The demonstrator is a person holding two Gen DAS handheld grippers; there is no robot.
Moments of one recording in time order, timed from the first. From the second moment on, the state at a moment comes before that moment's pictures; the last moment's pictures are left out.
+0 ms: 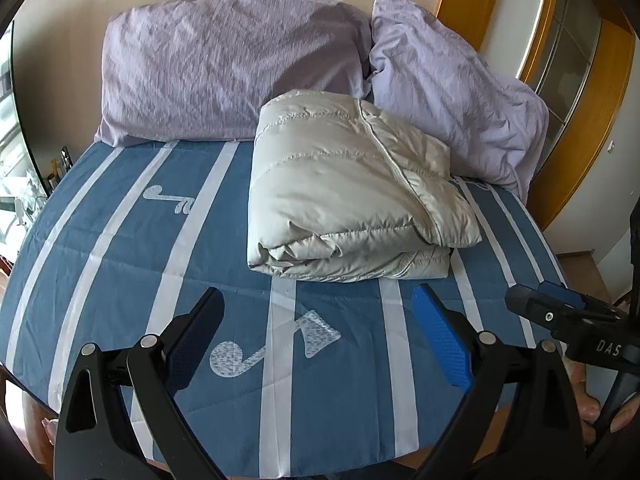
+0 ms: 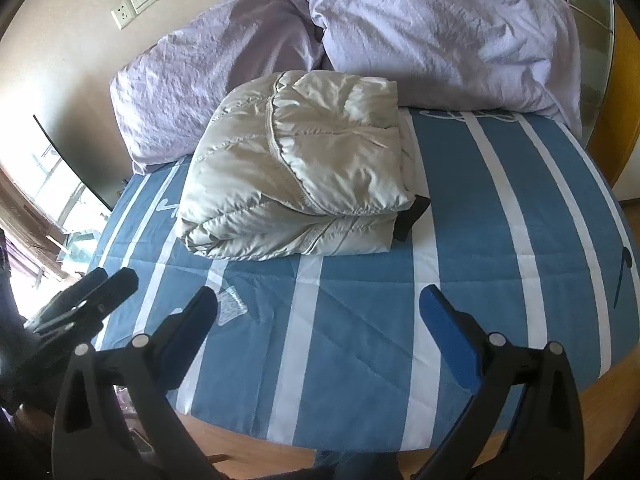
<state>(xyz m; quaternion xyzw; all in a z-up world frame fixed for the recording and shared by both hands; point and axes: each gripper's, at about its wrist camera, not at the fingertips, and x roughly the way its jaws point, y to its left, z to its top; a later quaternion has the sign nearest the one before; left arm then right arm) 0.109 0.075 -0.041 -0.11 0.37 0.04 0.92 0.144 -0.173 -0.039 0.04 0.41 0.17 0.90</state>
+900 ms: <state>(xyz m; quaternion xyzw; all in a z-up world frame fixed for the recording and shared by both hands) 0.110 0.079 -0.042 -0.14 0.37 0.03 0.92 0.140 -0.168 -0.037 0.04 0.40 0.17 0.90</state>
